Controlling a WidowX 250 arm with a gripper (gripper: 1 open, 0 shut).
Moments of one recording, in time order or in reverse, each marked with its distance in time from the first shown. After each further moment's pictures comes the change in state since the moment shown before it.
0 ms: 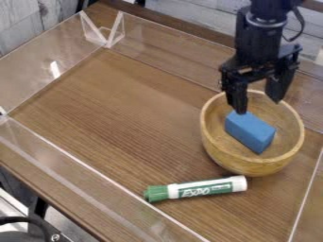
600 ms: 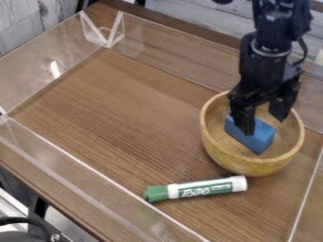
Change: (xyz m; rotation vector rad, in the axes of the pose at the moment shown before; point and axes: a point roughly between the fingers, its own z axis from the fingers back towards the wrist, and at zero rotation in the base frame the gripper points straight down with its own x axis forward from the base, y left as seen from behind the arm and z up) arm -0.009 -0.004 -0.027 -0.020 -0.010 0.069
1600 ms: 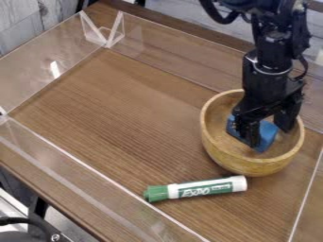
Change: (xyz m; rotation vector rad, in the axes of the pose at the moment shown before) arm -0.002 -0.004 -0.017 -0.053 0.015 0.015
